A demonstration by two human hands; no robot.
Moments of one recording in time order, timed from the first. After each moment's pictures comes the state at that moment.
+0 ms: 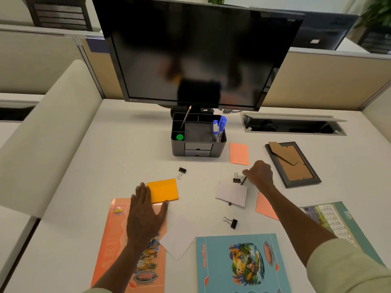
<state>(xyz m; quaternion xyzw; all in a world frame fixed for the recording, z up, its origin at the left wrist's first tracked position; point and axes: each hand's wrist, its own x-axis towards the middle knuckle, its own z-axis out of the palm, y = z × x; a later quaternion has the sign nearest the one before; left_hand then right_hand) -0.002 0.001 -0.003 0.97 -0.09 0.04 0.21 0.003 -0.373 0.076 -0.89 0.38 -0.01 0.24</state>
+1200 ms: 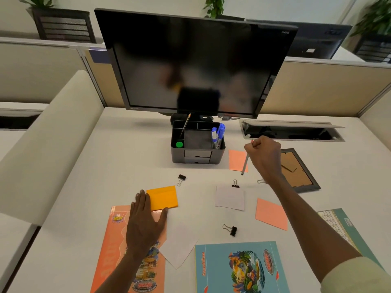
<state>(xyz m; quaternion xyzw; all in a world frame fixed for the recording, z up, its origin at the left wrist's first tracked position) -0.001 0.002 -0.006 0.97 -0.08 0.02 0.22 0.021 -0.354 0.178 -0.89 0.25 -0.24 0.29</state>
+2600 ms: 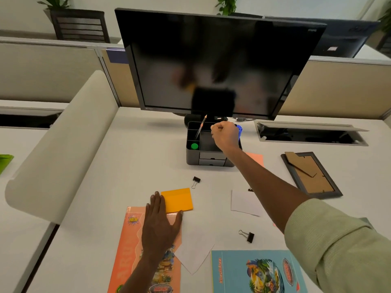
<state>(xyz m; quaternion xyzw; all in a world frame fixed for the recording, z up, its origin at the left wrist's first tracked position) -0.002 0.003 -0.005 0.97 -0.08 0.03 0.22 0.154 -0.253 0.159 -0.86 0.22 -0.17 0.44</state>
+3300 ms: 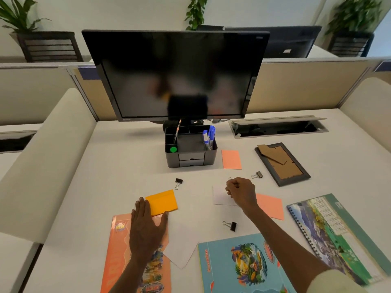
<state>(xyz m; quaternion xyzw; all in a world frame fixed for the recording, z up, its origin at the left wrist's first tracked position) -0.002 0.003 0.000 0.97 -0.09 0.04 0.23 -0.041 -0.307 0.076 -0.82 0.32 -0.12 0.47</state>
